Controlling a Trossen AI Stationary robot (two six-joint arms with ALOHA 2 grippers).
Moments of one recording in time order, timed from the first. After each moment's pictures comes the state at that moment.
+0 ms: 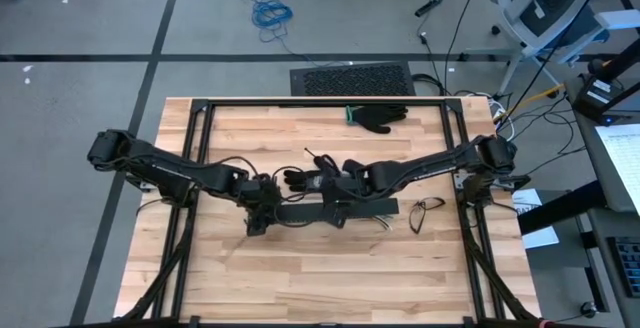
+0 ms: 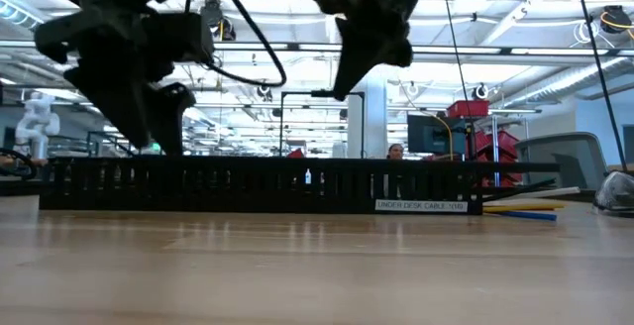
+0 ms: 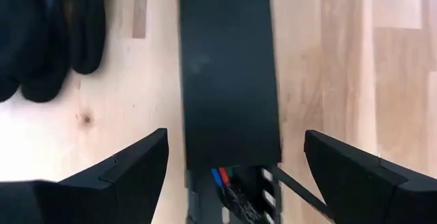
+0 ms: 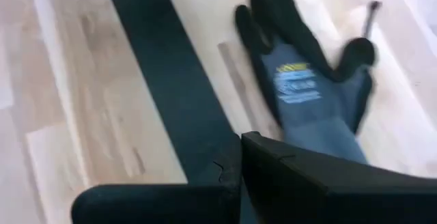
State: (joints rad) left arm -0.15 1.31 0.71 -0.49 0.05 -0.18; right arm 0.15 1.82 1.46 -0.71 0.23 0.49
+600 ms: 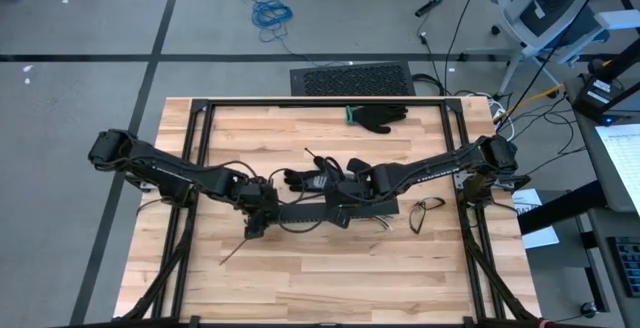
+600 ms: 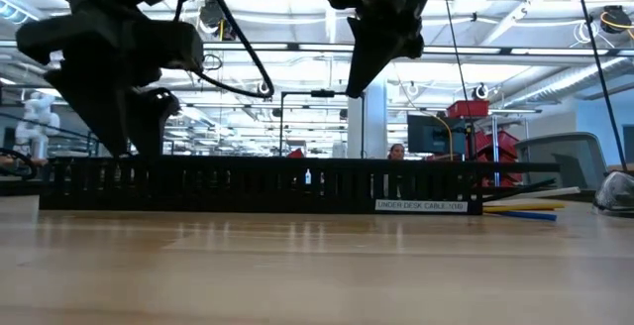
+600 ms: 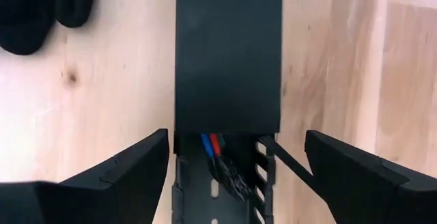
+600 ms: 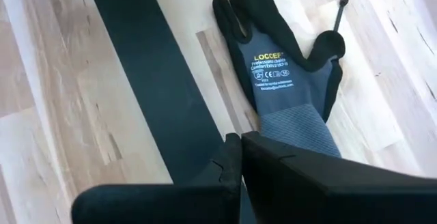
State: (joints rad) left arm -0.19 1.32 0.71 -0.56 0.05 -0.28; right arm 0.17 1.80 1.46 -0.79 0.32 0.49
